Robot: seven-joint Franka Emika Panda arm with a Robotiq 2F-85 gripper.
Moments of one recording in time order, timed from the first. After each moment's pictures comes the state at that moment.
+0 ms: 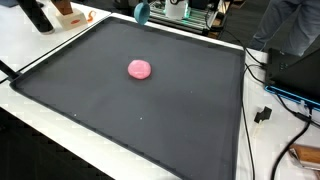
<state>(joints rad) -0.01 -0.37 0.15 -2.46 -0.07 2.32 0.25</state>
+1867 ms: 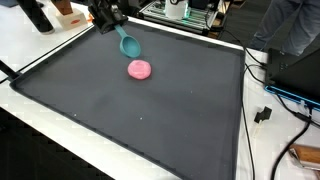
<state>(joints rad) -0.10 0.18 -0.16 -2.13 1.09 2.11 -0.87</state>
